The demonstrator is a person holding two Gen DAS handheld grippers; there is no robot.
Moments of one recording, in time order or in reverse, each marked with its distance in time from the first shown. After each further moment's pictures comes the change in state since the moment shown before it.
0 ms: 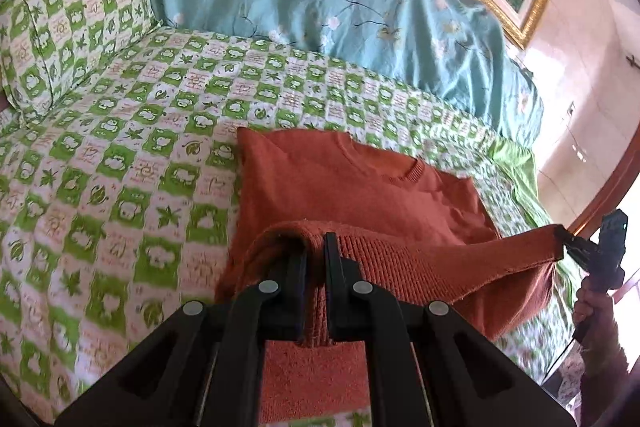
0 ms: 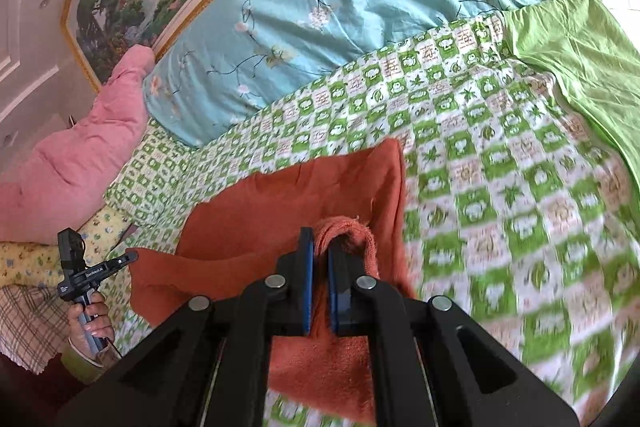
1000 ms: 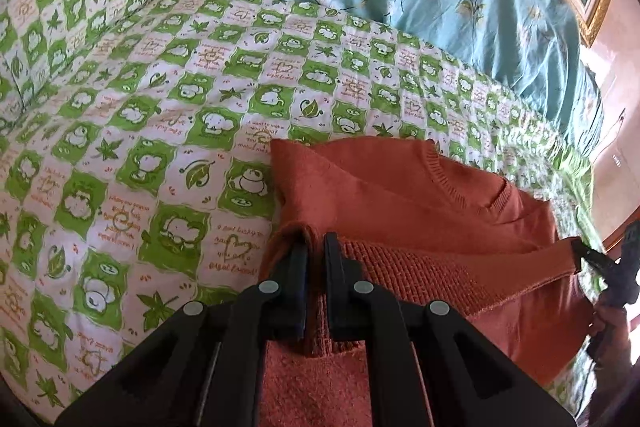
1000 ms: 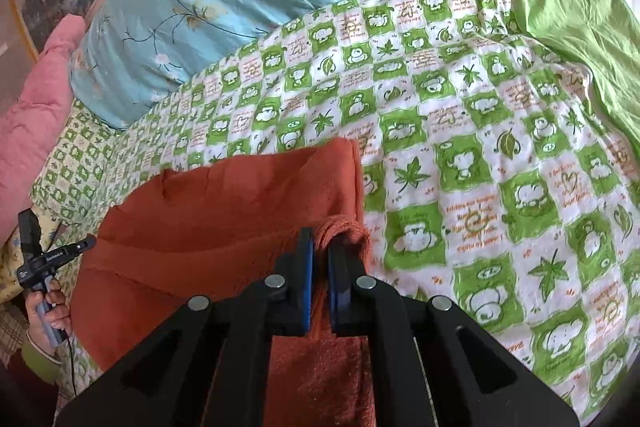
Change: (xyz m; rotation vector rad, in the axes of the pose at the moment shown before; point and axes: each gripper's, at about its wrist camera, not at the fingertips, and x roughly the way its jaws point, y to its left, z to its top) left arm 0.120 0.038 0.051 -0.026 0.095 0.163; right arm 0.125 -0.044 0.038 -0.018 0.138 -0.187
